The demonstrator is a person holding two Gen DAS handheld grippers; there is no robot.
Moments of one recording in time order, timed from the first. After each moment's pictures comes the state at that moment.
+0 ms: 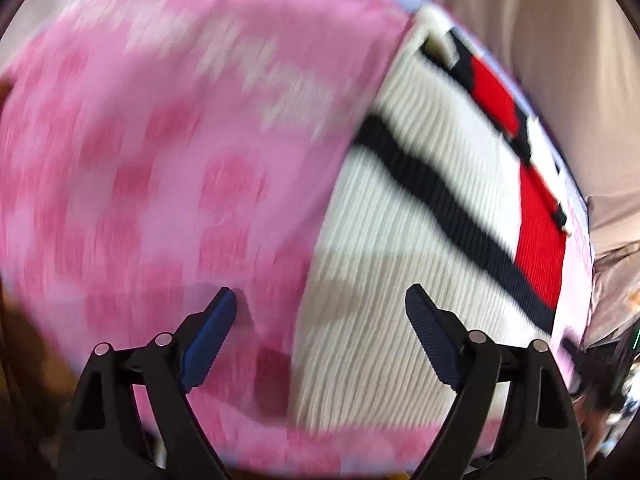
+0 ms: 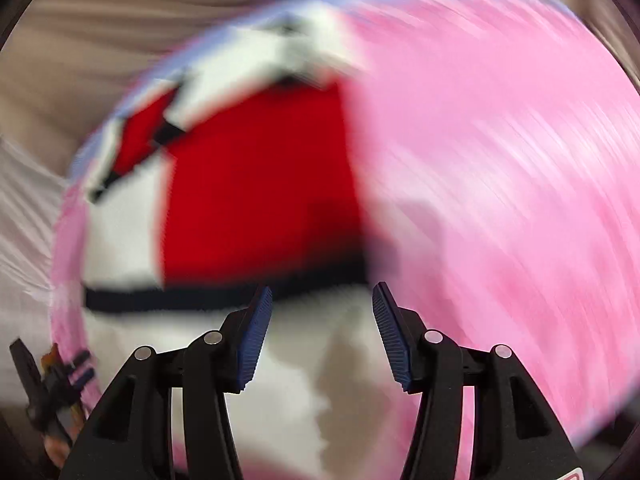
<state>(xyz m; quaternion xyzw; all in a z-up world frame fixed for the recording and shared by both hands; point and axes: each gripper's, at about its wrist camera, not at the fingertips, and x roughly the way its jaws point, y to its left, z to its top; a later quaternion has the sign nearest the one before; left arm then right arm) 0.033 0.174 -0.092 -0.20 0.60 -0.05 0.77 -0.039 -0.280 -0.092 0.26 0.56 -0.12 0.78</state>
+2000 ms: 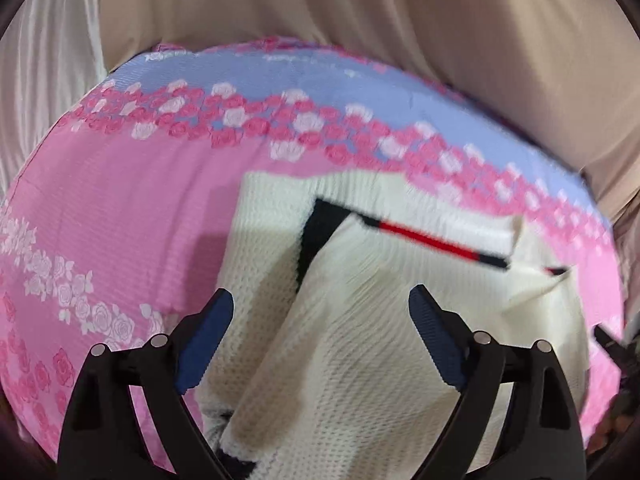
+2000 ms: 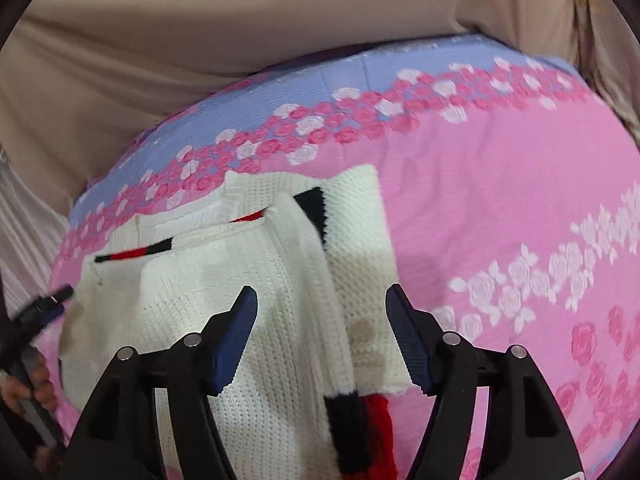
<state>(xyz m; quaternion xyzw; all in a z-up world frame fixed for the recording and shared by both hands) 0.165 0.028 -0.040 -0.04 0.50 -0.10 0.86 0.052 -0.346 -0.071 0.23 0.45 -0.10 0.86</state>
